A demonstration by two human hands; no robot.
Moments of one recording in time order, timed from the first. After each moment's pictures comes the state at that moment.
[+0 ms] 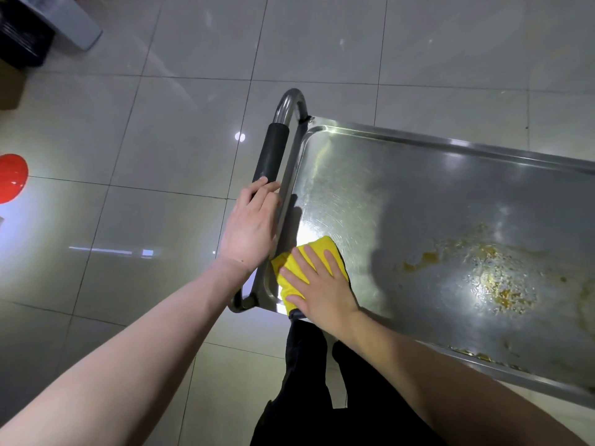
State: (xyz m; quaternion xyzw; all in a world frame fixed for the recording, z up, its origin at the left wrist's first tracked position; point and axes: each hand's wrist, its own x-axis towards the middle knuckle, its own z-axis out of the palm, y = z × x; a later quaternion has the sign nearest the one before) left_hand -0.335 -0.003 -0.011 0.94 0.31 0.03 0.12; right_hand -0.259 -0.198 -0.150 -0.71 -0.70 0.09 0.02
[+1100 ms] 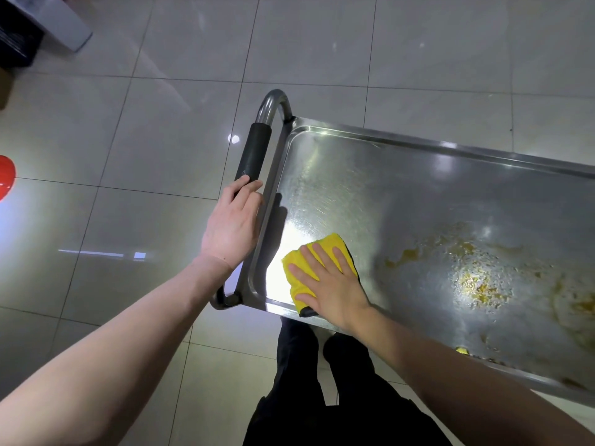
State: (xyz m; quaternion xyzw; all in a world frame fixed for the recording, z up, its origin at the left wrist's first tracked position) left_hand -0.336 -0.006 -0.013 0.94 0.32 0.01 0.09; right_hand -0.215 -0.229 -0.152 -0.70 -0.70 0.10 0.00
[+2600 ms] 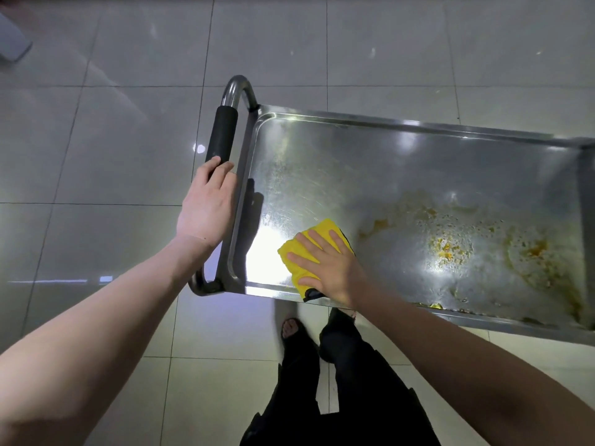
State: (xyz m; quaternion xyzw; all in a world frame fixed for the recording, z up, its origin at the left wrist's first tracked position) left_hand -0.335 -0.006 -0.022 0.95 0.30 -0.01 0.01; right_hand -0.187 -0.272 -0.161 -0.71 -0.70 0.00 0.10
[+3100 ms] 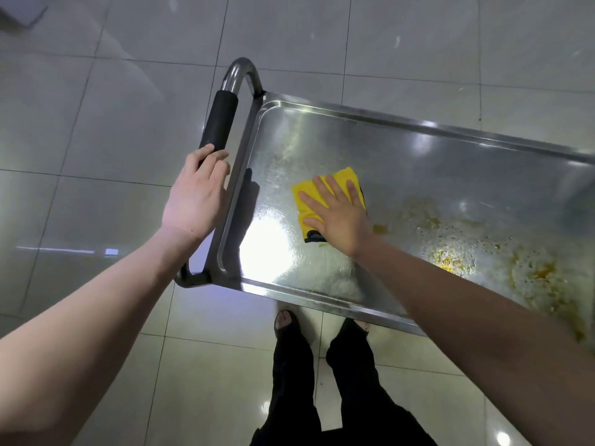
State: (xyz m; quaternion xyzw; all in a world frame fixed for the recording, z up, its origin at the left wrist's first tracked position) left_hand -0.332 -0.002 -0.023 0.95 0.32 0.02 0.04; right_hand -0.102 -0.200 -0.171 -0.76 -0.64 -0.01 0.08
